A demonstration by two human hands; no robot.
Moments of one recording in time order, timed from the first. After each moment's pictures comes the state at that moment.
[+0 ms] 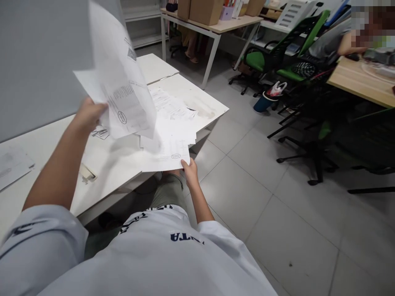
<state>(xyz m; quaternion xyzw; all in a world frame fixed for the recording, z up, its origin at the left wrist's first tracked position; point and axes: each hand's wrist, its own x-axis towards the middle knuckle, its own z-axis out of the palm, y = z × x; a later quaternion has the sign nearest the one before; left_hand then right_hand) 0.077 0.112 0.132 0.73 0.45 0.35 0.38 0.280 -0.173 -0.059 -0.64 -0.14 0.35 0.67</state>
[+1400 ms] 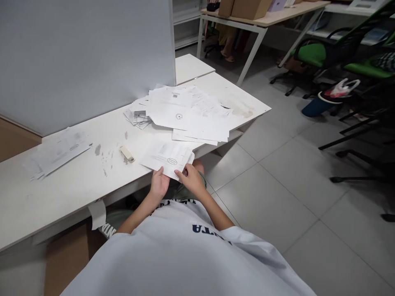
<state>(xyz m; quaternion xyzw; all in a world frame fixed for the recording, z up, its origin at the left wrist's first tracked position) 0.056 -0.149 -0.014 0.18 0.35 0.55 0.73 0.190 -0.193 -0.044 -0.68 -0.49 0.29 0.45</state>
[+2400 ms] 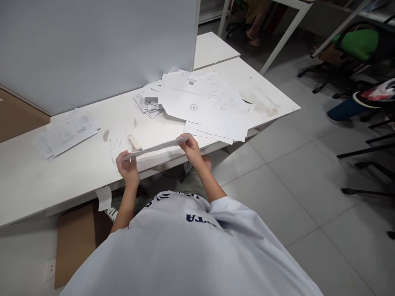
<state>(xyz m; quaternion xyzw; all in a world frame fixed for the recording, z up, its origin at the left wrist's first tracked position) -0.065 -0.105 -0.032 0.52 0.46 0.67 0.26 0.182 -0.095 -0.032 -0.46 -0.48 0.42 0.62</state>
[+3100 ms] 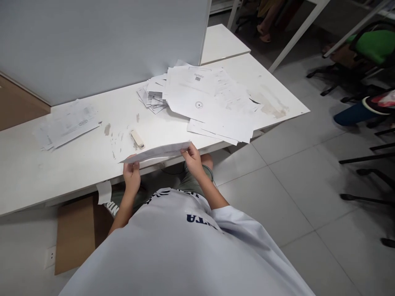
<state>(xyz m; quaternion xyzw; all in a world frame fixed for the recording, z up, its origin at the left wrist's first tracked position) -0.080 -0.140 -0.046 0.54 0.55 0.55 0.32 0.166 -0.134 -0.016 -0.52 -0.47 0.41 0.59</state>
